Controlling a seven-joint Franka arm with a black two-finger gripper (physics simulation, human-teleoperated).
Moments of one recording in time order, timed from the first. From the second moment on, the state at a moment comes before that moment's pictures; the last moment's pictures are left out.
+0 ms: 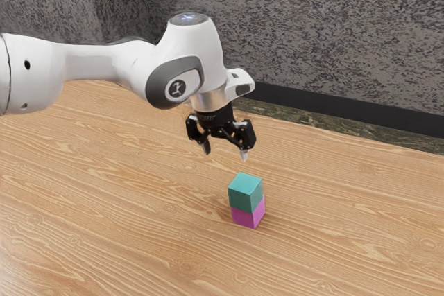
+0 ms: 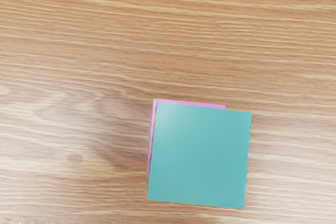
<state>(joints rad) -0.01 0.16 -0.33 -1.87 0.03 2.13 -0.46</state>
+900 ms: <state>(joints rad) -0.05 0.39 -0.35 -1.80 0.15 2.21 -0.55</state>
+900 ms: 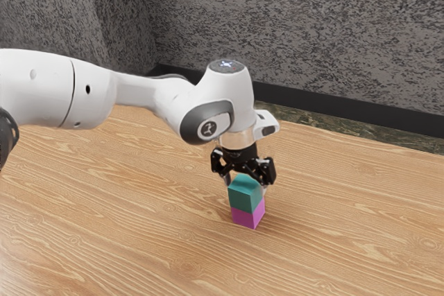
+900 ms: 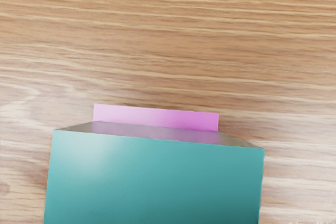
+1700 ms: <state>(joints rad) -0.05 0.43 -0.35 -1.79 0.15 2.21 -0.32</state>
